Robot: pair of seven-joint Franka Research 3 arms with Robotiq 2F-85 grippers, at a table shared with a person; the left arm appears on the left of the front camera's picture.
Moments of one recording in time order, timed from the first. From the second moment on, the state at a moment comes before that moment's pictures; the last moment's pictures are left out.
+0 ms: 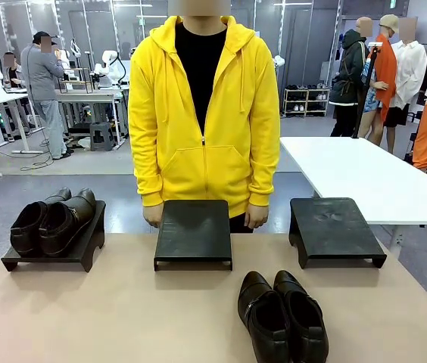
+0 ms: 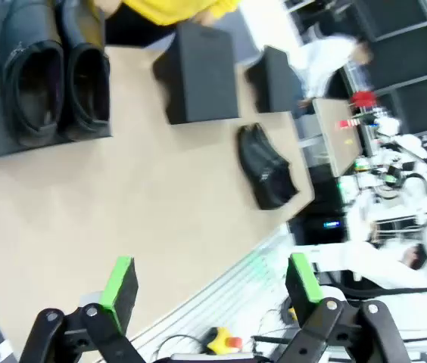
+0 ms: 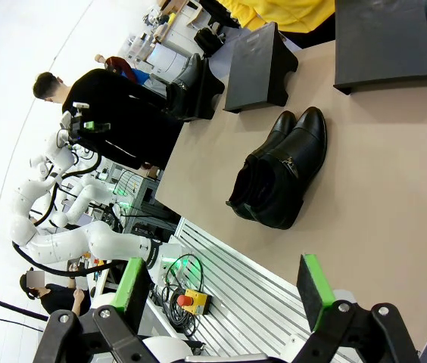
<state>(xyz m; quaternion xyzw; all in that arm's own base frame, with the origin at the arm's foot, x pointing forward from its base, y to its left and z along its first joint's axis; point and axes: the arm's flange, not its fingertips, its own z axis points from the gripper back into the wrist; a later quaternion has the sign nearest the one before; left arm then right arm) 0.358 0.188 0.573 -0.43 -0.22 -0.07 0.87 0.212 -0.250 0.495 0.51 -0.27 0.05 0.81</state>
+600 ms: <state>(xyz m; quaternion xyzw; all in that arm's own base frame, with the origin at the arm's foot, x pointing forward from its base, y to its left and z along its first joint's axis) 0.336 0.258 0.455 -0.56 -0.22 -0.02 0.80 0.212 -0.251 0.495 0.51 -0.27 0.05 0.81</state>
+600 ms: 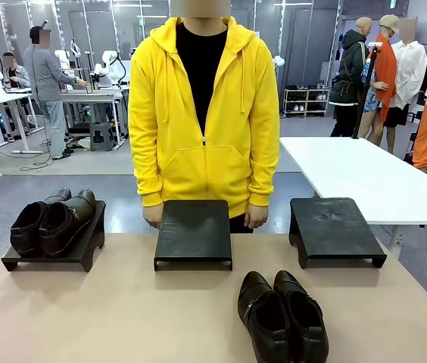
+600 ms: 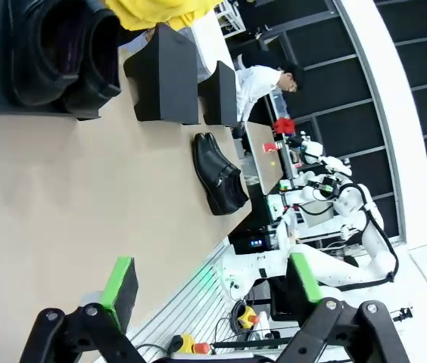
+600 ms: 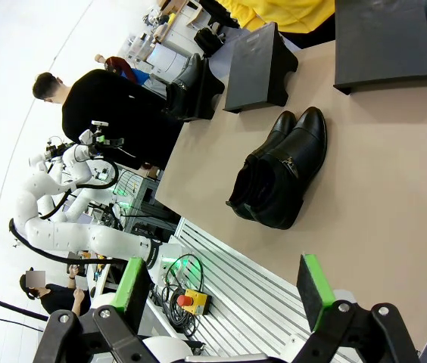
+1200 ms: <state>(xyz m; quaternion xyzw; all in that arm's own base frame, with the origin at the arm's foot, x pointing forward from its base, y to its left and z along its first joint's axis) 0.357 0.274 0.424 -0.58 -0.18 -0.02 0.79 0.211 -0.251 0.495 0.51 -0.27 0.05 0.81</state>
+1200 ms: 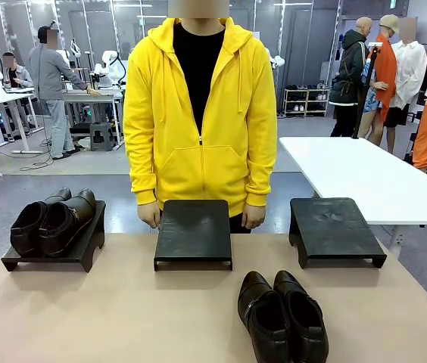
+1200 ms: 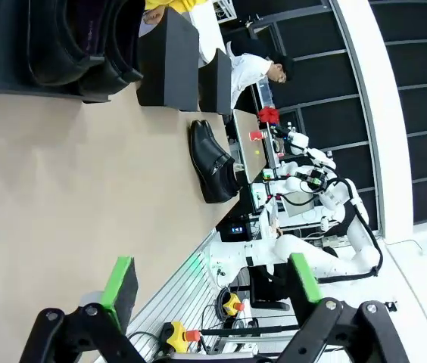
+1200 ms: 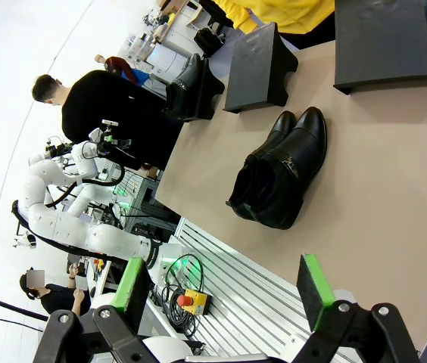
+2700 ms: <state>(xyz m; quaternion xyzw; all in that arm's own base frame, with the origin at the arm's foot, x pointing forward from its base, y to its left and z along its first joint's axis) 0.352 0.275 0.417 -0.59 -0.17 -0.01 0.79 0.211 -0.251 0.495 0.51 -0.27 0.05 0.81</state>
